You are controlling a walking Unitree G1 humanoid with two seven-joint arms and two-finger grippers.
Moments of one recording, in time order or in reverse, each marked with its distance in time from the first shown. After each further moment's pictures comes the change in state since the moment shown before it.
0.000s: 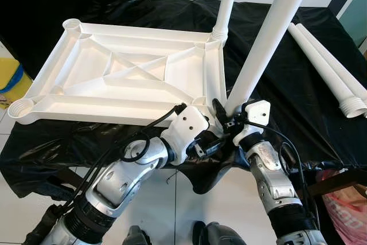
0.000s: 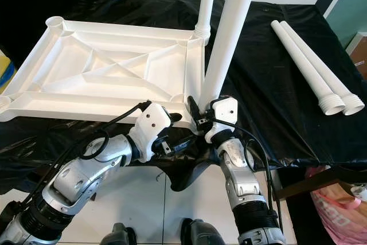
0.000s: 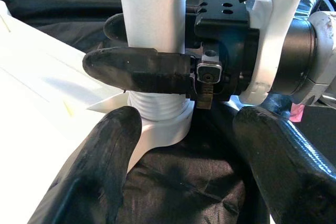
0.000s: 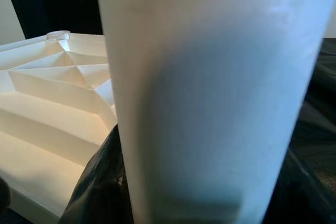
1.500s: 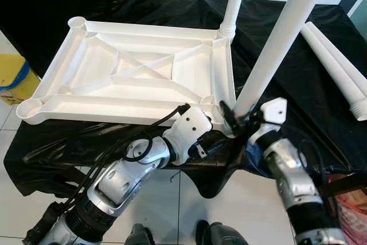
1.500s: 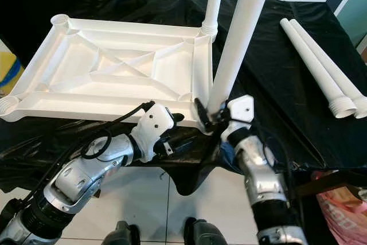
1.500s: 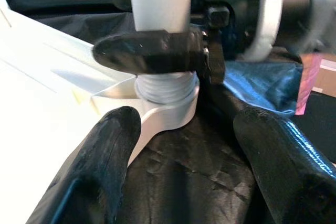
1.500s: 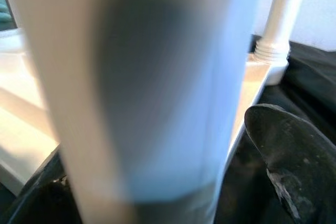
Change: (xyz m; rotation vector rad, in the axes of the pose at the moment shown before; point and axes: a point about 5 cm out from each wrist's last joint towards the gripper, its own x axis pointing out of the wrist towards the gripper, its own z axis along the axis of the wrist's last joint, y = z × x) left arm 0.003 -0.002 0.002 0.029 0.004 -0.018; right arm -0.001 -0.039 0.022 -0.122 -0.032 0.164
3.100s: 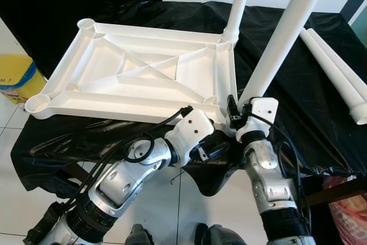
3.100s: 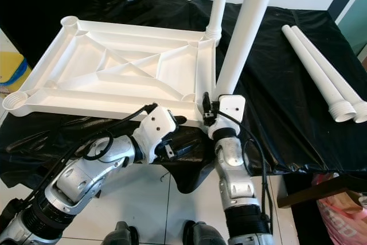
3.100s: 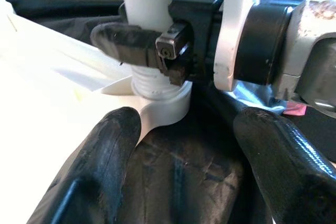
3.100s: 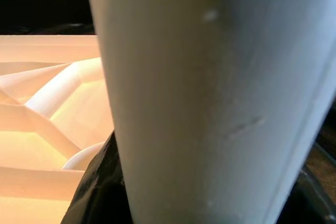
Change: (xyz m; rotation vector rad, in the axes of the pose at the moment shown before) left arm 0.001 -0.002 0.000 0.006 0.004 -0.008; right arm 0.003 0.035 -0.008 0.115 0.107 -0.563
